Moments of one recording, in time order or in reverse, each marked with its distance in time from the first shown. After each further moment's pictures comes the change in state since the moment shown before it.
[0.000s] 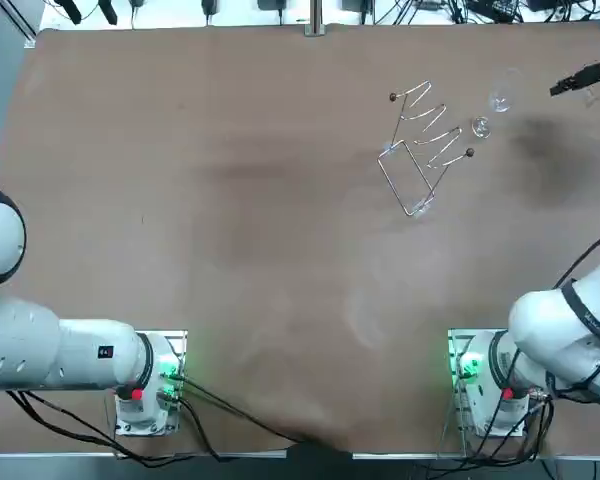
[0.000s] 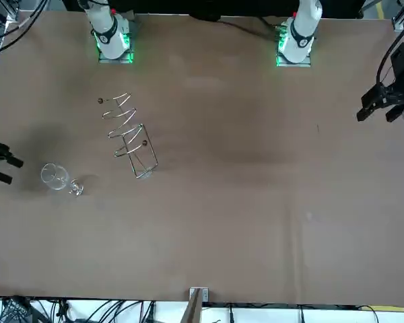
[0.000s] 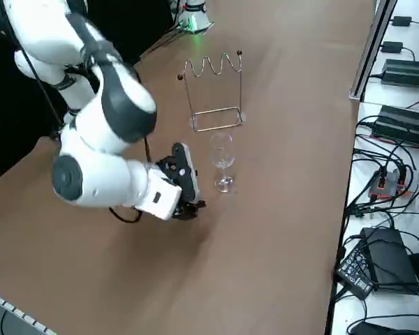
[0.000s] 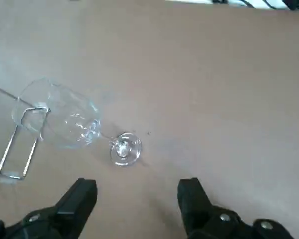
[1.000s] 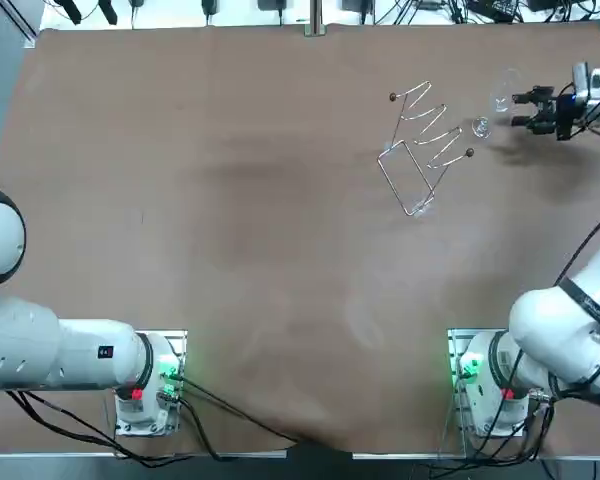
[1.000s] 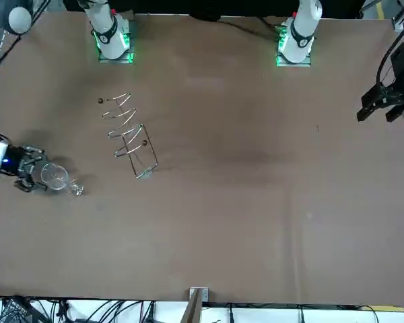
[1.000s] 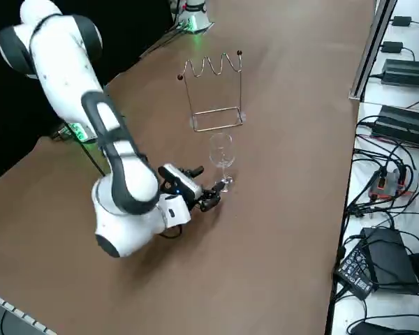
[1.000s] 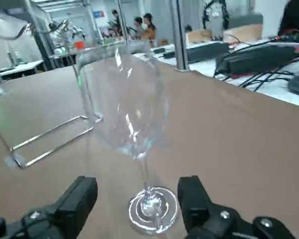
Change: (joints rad) arm -0.022 0.253 0.006 -0.011 0.353 -0.286 -0.771
